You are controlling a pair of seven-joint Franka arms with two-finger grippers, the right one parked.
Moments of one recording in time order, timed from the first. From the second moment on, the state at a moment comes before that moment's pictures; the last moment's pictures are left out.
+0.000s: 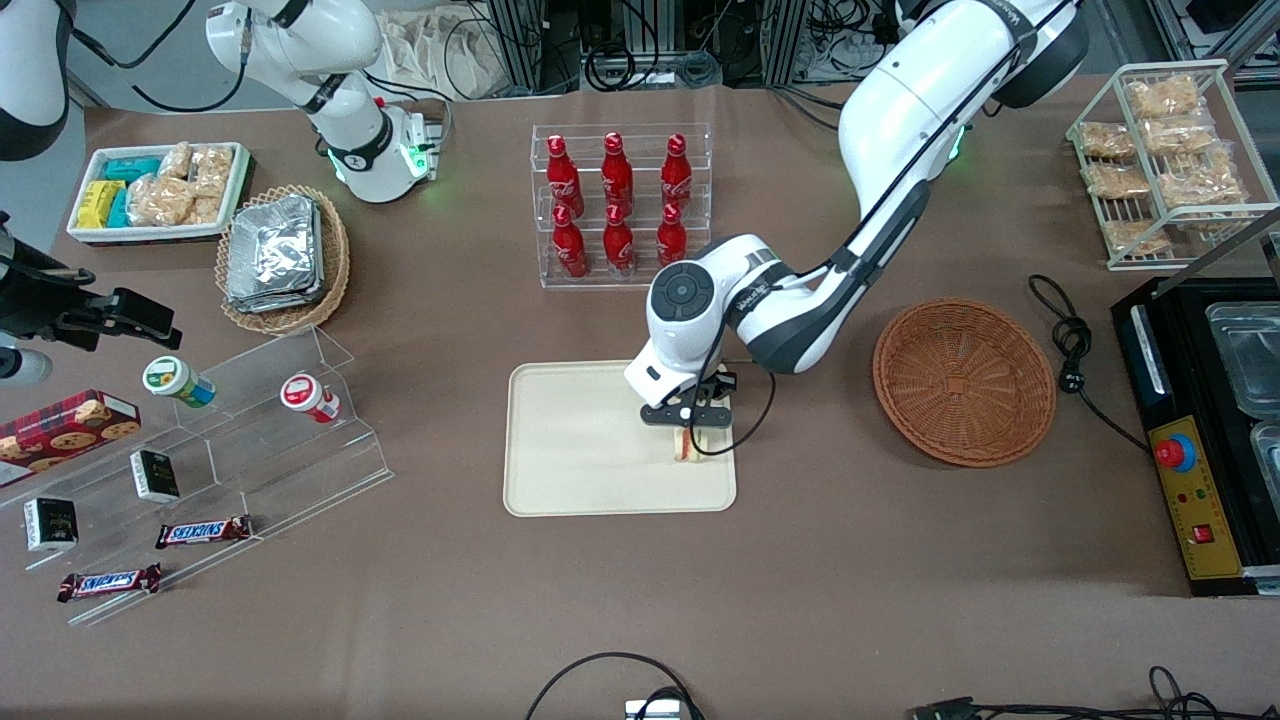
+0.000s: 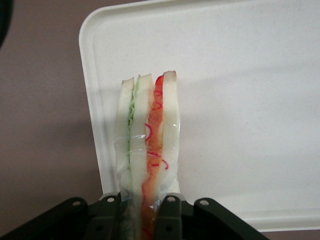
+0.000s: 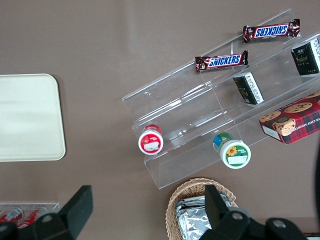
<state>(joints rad) -0.35 0.73 -0.48 -1.55 0.44 2.15 -0.89</state>
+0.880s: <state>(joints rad) -0.36 0.77 -0.47 -1.55 0.45 2.17 -0.92</state>
